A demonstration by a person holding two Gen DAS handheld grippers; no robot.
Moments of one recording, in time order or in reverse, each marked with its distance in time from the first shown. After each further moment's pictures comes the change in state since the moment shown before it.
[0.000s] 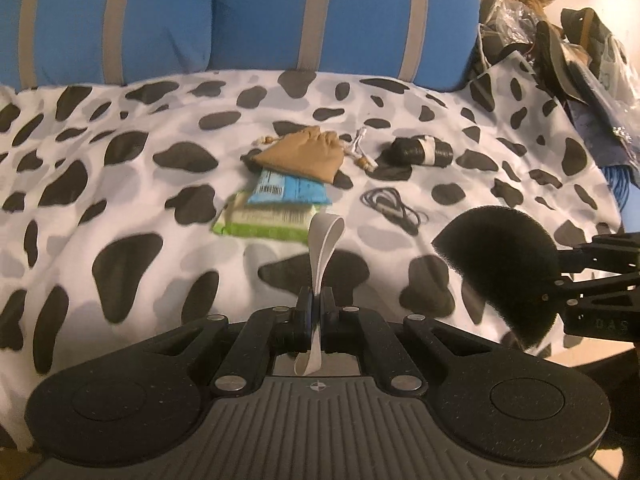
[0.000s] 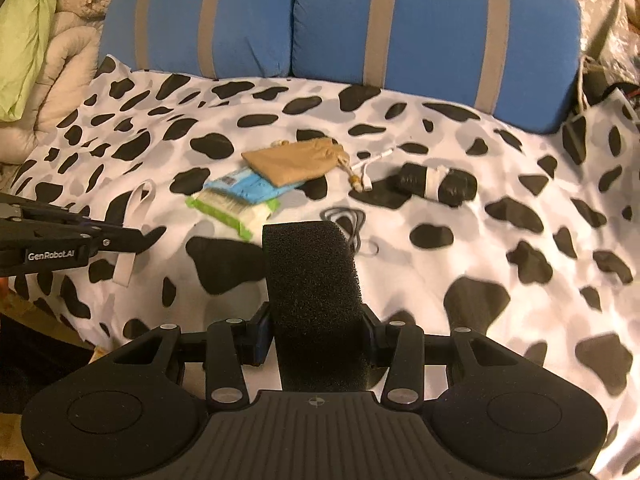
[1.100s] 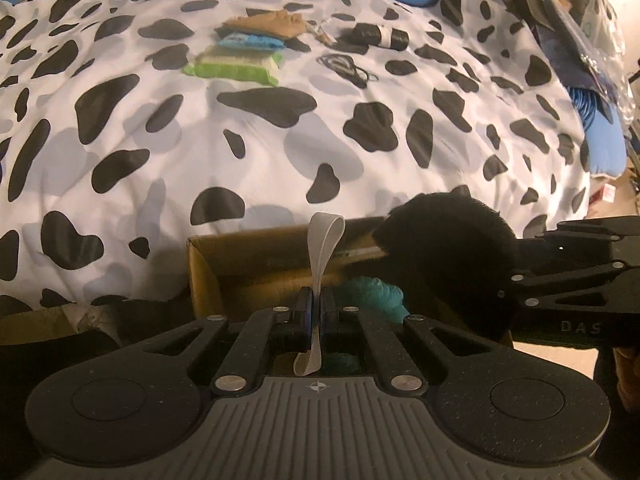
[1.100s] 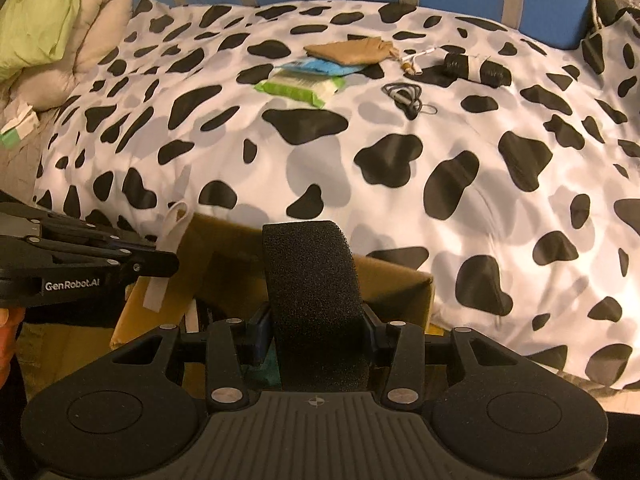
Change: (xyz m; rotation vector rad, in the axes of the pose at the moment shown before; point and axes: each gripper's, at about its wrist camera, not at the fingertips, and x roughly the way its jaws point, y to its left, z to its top) left arm -0.028 -0.029 -0.102 -0.032 0.214 -0.081; right arm -0.034 0.049 -0.095 0.024 0.187 0.099
